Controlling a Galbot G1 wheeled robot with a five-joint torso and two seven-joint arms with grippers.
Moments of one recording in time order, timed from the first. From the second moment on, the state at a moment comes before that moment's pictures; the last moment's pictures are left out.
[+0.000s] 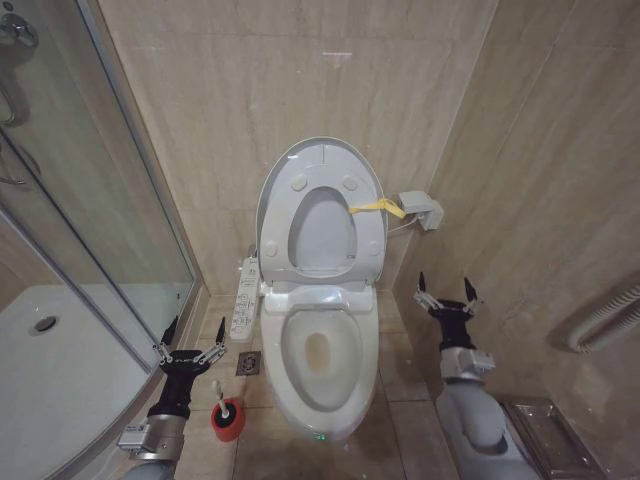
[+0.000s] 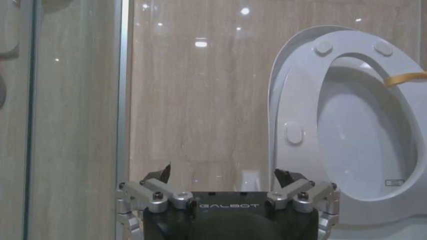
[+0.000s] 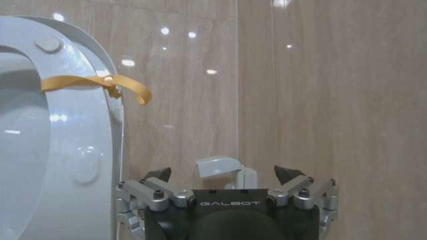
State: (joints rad) left arm 1.57 -1.31 -0.56 -2.07 -0.24 -0.24 -0.05; right arm -1.25 1.37 0.60 1.88 0.17 0.19 0.22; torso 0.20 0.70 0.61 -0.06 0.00
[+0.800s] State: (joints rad) left arm 1.57 -1.31 -0.56 -2.07 -0.24 -0.24 -0.05; right arm -0.80 1.26 0.51 1.54 0.08 0.12 0.35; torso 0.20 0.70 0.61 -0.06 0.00
